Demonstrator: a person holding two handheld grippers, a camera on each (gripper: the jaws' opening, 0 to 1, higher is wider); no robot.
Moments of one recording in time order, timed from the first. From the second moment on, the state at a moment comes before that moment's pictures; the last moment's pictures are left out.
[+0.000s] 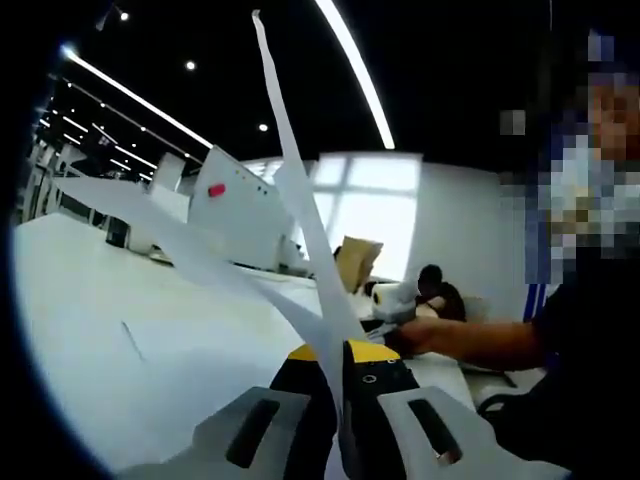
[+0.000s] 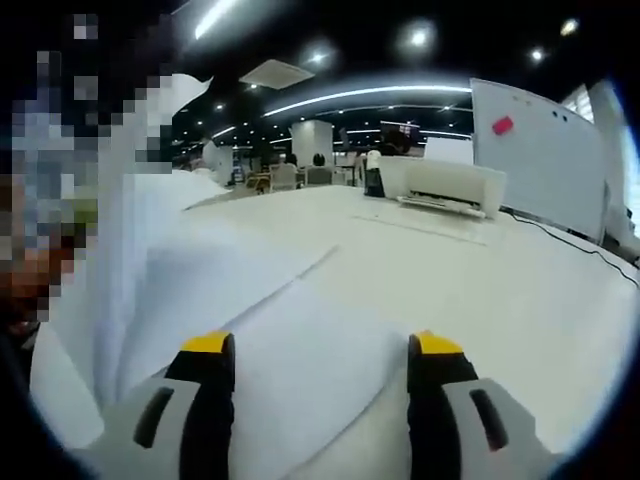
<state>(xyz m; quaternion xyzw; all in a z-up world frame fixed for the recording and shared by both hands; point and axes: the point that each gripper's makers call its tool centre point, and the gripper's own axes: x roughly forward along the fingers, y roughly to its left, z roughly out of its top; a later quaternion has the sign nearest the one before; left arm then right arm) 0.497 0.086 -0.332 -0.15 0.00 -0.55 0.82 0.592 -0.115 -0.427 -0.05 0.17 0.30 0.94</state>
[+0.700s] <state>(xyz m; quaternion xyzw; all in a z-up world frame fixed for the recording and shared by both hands) 0.495 0.085 -0.332 -0.15 0.00 -0.55 0.82 0.574 -0.103 -0.421 -0.03 0.18 0.34 0.92</state>
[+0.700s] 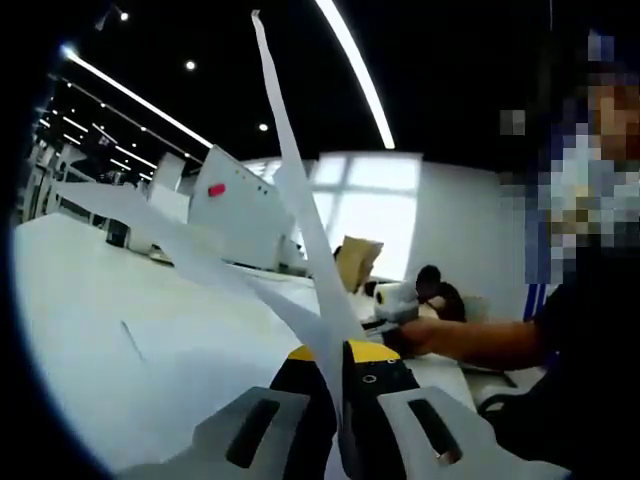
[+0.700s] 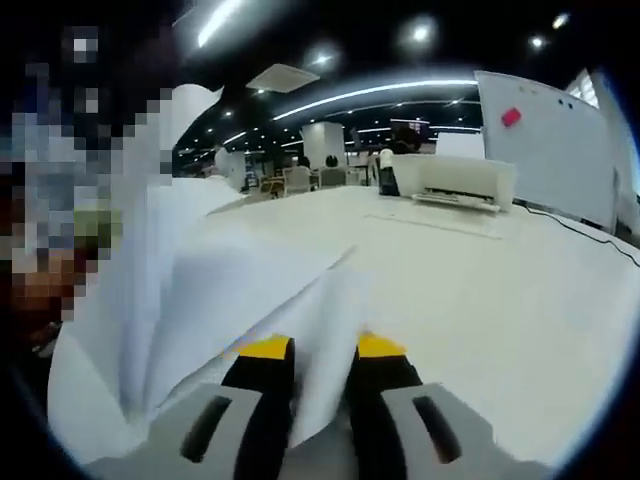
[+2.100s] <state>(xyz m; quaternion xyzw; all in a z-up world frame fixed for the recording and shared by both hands) 0.494 0.085 -0.331 -0.15 0.00 -0.55 0.82 0.567 -0.138 -0.323 -0.06 0.07 0.31 0.95</state>
